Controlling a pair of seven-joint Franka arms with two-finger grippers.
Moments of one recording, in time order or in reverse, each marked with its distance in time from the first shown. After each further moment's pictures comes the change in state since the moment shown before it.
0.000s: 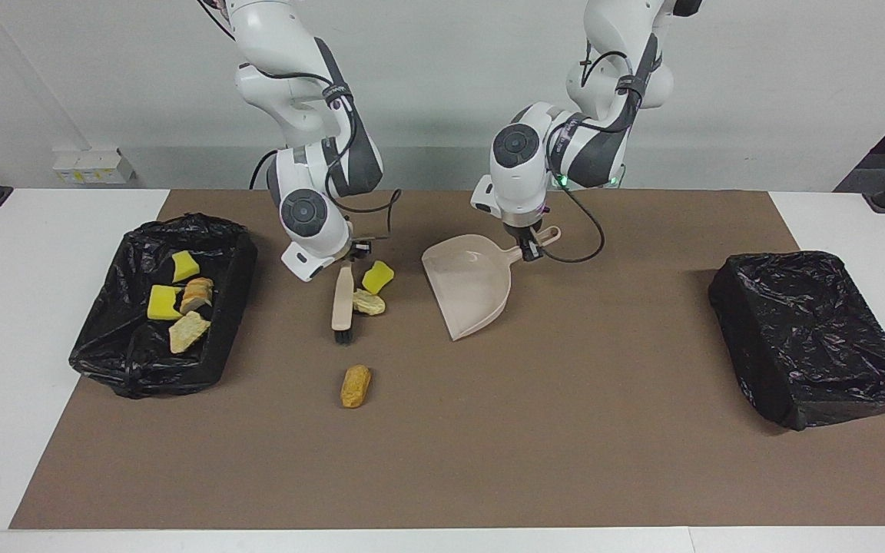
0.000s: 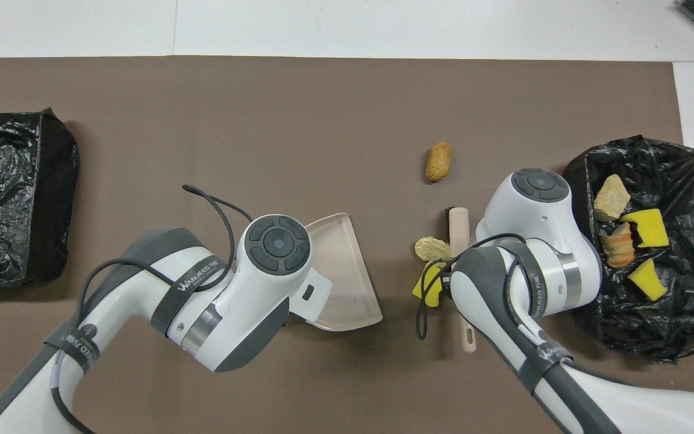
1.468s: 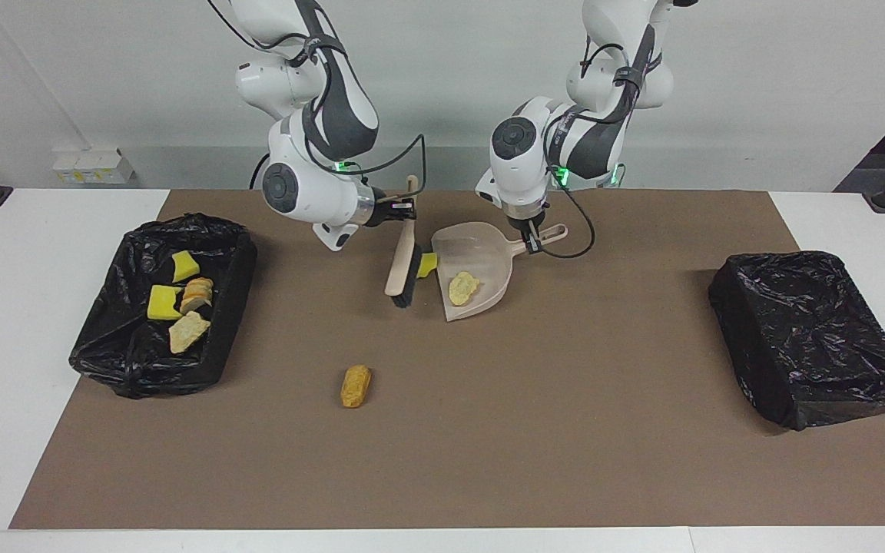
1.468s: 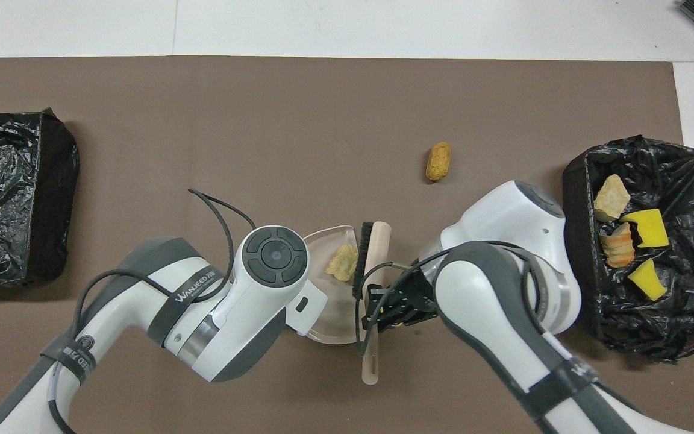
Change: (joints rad) left arm 0.002 -0.058 -0.007 -0.074 0.023 0.015 0.139; right arm -0.022 -0.115 -0.015 0.000 0.382 -0.180 -0.058
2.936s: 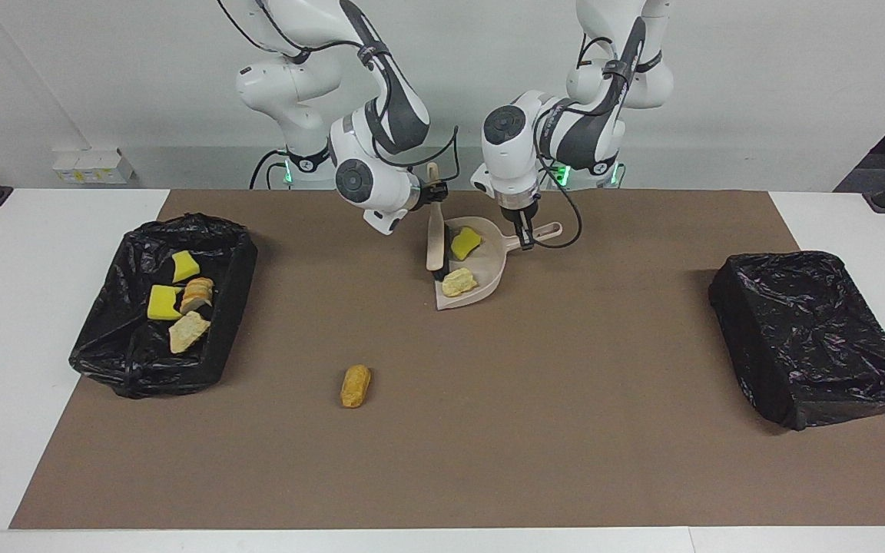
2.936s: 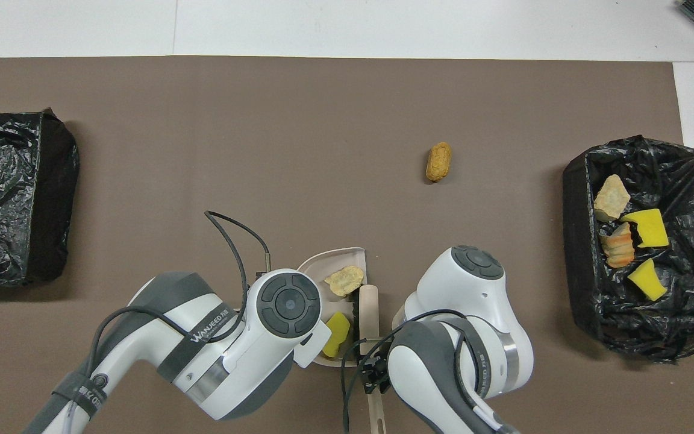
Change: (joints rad) left arm 0.019 -0.043 -0.040 -0.084 0.006 0.099 -0.056; right arm 0.206 -0.025 0.006 -0.163 0.101 0.164 -0.033
